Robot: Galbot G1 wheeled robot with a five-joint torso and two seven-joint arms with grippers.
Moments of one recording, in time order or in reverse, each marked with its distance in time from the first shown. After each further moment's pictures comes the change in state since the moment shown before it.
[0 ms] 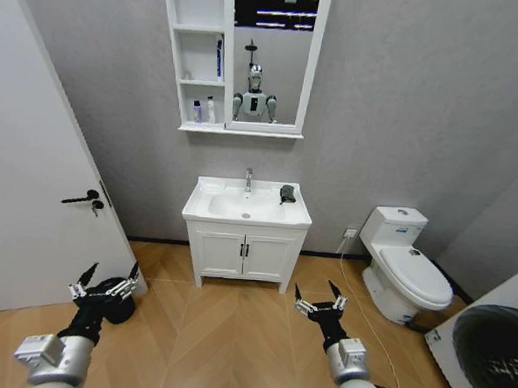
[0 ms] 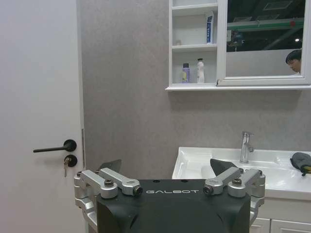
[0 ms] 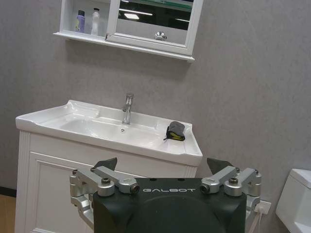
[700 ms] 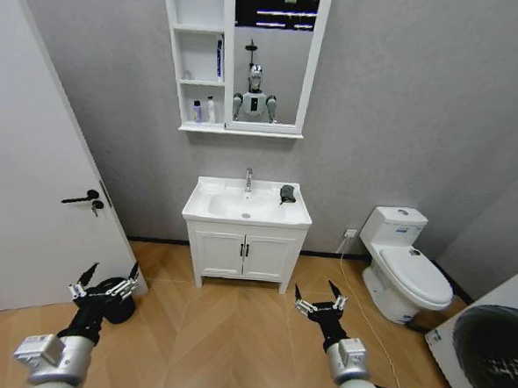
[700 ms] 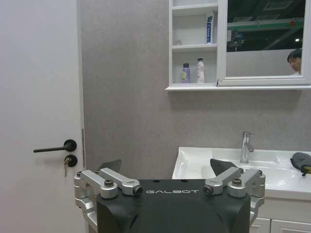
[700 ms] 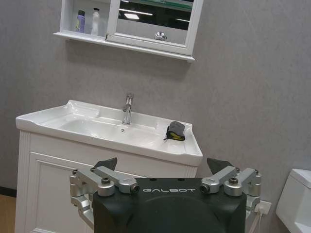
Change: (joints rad) left arm 0.000 0.000 0.000 0.000 0.000 0.000 0.000; right arm 0.000 0.000 0.000 0.000 0.000 0.000 0.000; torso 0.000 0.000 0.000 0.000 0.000
